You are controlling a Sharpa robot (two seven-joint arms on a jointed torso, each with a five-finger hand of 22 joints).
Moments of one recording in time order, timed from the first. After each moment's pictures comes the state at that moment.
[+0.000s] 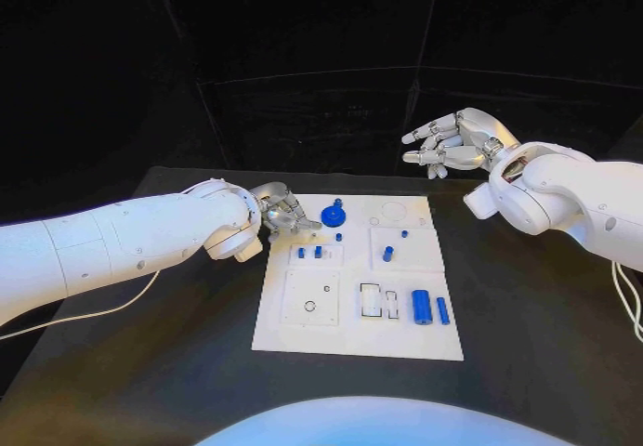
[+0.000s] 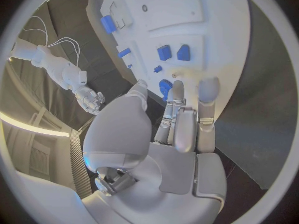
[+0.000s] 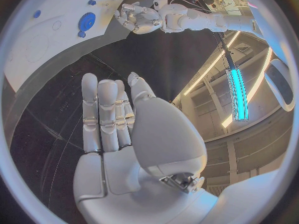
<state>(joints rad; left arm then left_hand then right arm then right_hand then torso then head) 1.28 -0.69 -0.20 1.34 -0.82 -0.21 -0.26 1.25 -0.09 0.02 0.24 0.11 0.84 0.14 0.37 0.39 1.01 0.07 0.63 0.48 1.42 -0.01 1.32 1.14 0.17 1.19 0.09 0.88 0.71 1.34 -0.82 -0.10 1.39 -0.66 -0.31 0.22 1.47 0.01 -0.10 0.05 0.34 0.93 0.16 0.12 0.07 1.08 0.07 0.71 0.62 1.37 -0.01 0.87 0.74 0.17 1.03 0.10 0.89 0.71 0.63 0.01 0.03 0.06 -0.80</state>
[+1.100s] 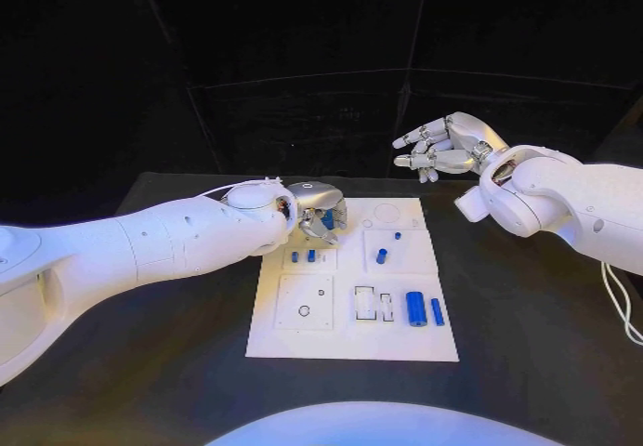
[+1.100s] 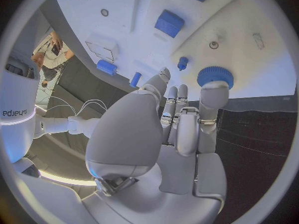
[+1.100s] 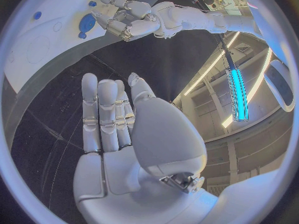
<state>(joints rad) 1.26 -0.47 -0.20 1.12 -1.43 -0.20 0.13 1.44 -0.11 0.17 0.04 0.11 1.00 0.14 0.18 0.14 1.00 0.09 0.30 0.10 1.47 0.00 1.41 1.19 0.15 1.37 0.10 1.01 0.87 1.34 -0.81 -0.10 1.39 -0.66 -0.31 0.22 1.46 0.01 -0.10 0.06 0.34 0.93 0.16 0.12 0.07 1.08 0.07 0.71 0.62 1.37 -0.01 0.87 0.74 0.17 1.03 0.10 0.89 0.71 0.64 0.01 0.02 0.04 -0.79</state>
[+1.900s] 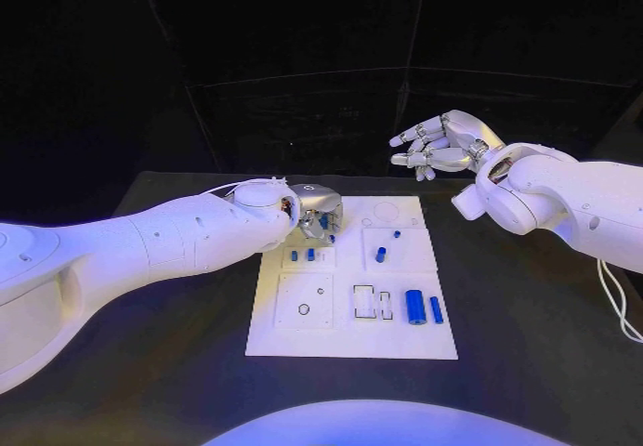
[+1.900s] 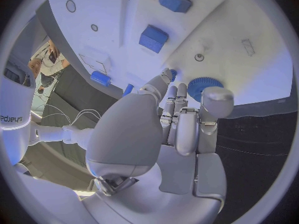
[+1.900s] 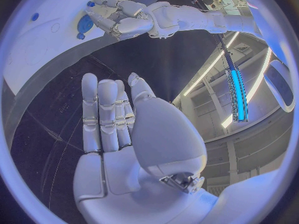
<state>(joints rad) 1.25 -0.42 -0.20 1.04 -1.50 -0.12 0.10 1.44 -0.11 0.22 0.01 0.11 1.04 0.13 0.17 0.12 1.07 0.08 0.26 0.07 1.47 0.00 1.41 1.16 0.14 1.40 0.09 1.05 0.94 1.34 -0.81 -0.10 1.39 -0.66 -0.31 0.22 1.46 0.01 -0.10 0.06 0.34 0.93 0.16 0.12 0.07 1.08 0.07 0.71 0.62 1.37 -0.01 0.87 0.74 0.17 1.03 0.10 0.89 0.71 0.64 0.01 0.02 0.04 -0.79</state>
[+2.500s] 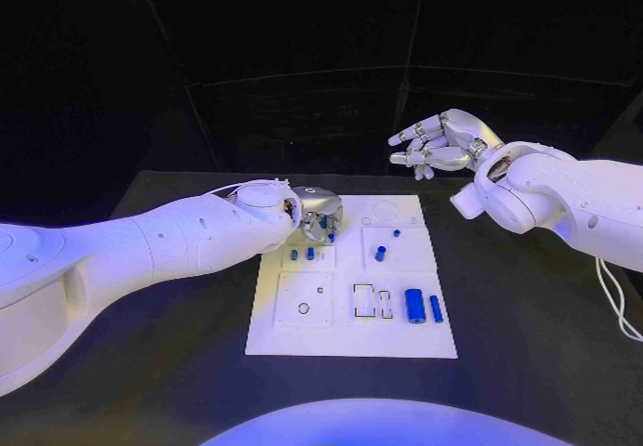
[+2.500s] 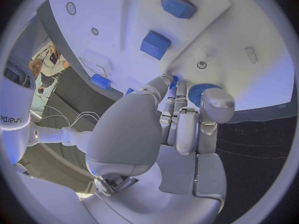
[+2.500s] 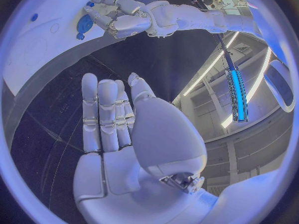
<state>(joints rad) 1.24 -0.41 -0.20 1.03 -1.51 -0.10 0.10 1.43 -0.11 0.27 0.00 0.11 1.06 0.13 0.14 0.11 1.12 0.07 0.22 0.07 1.47 -0.01 1.41 1.14 0.14 1.41 0.09 1.09 0.97 1.34 -0.81 -0.10 1.39 -0.66 -0.31 0.22 1.46 0.01 -0.10 0.06 0.34 0.93 0.16 0.12 0.07 1.08 0.07 0.71 0.62 1.37 -0.01 0.87 0.74 0.17 1.03 0.10 0.89 0.71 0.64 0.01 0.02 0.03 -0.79</state>
